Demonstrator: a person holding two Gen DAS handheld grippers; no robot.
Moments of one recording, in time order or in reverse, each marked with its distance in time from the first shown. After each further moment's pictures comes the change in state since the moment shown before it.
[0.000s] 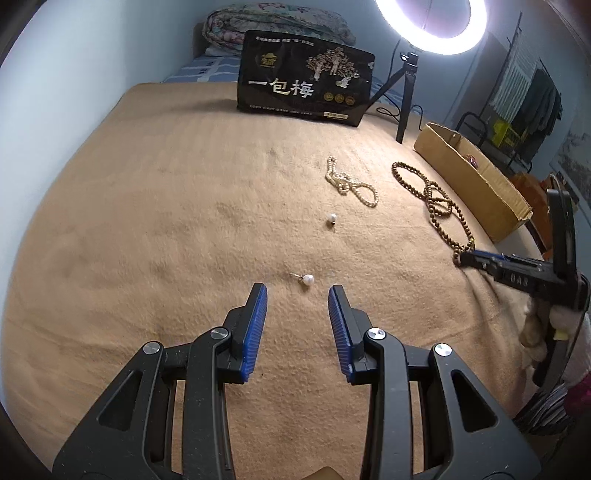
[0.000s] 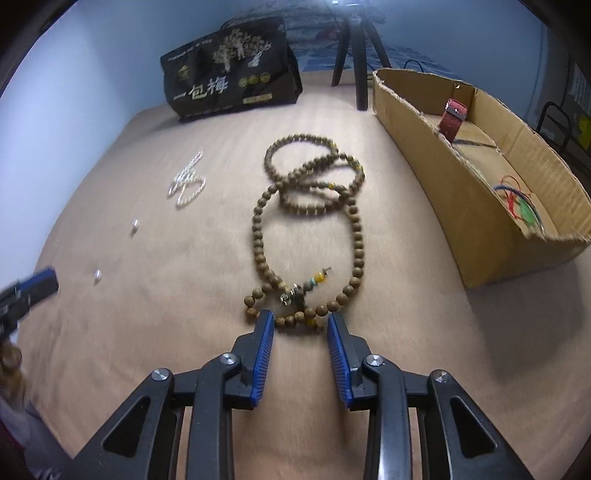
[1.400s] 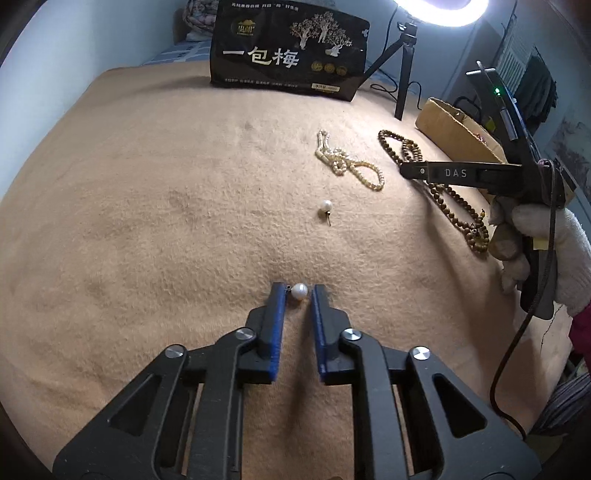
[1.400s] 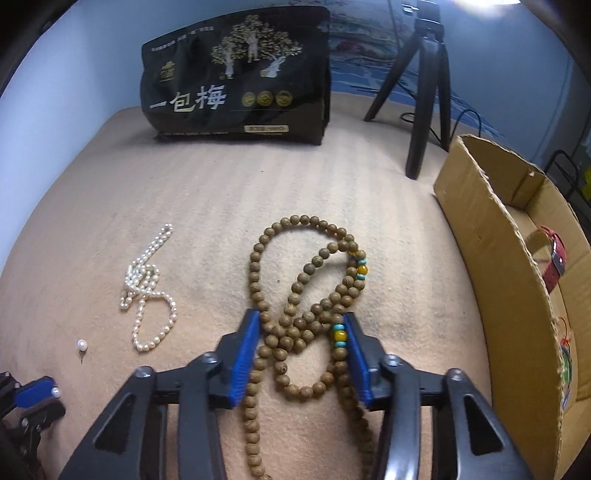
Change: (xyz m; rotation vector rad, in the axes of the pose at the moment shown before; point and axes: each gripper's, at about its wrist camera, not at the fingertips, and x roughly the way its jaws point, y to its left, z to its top) left arm 0.060 -0.012 0.006 0.044 0.050 -0.029; right arm 0.078 0.040 0.110 -0.132 -0.011 -0.091
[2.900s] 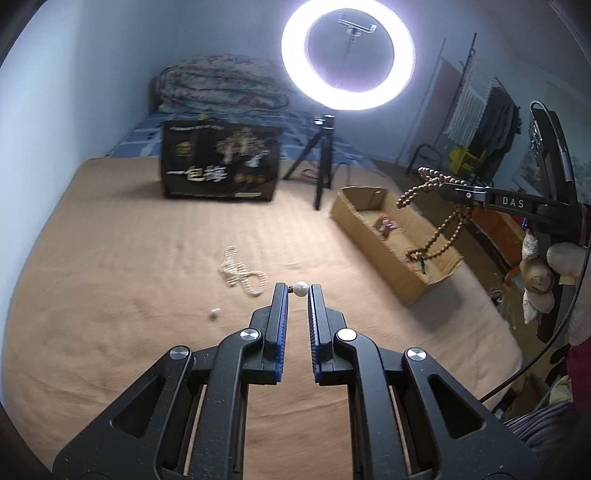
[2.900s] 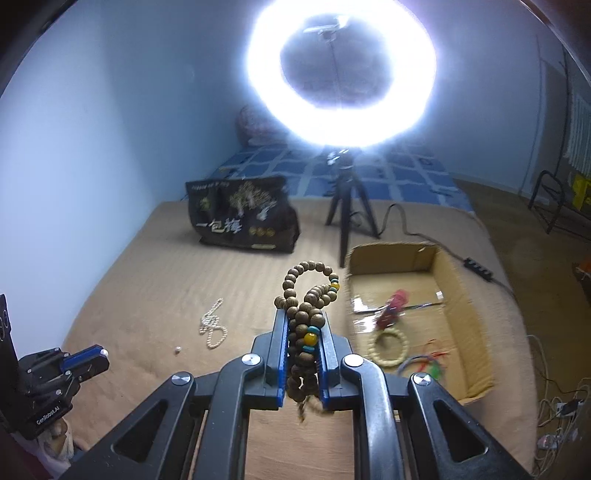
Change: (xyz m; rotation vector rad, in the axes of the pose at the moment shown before) left arm -0.116 -0.102 0.058 0.037 -0.214 -0.108; right arm -0.225 -0.081 -0.005 0.050 -0.247 0.074
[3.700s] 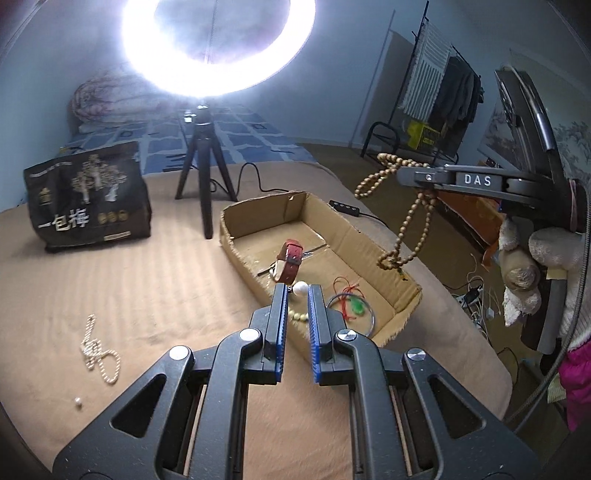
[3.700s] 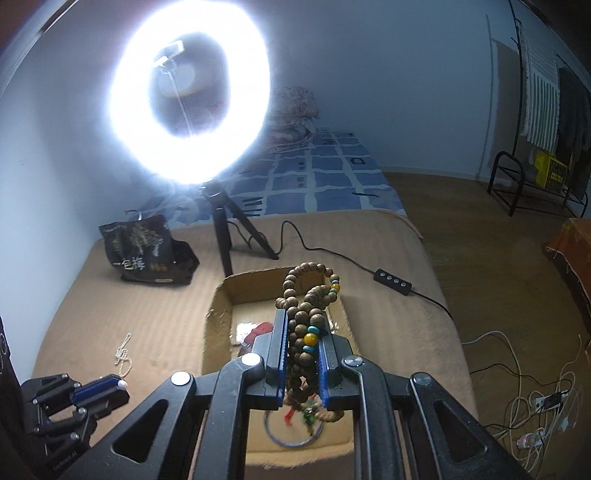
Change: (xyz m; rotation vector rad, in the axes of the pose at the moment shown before) left arm 0.135 -0.138 0.055 0.135 0.044 -0.118; right arm 0.015 -0.156 0.026 0.114 -0.023 -0.112
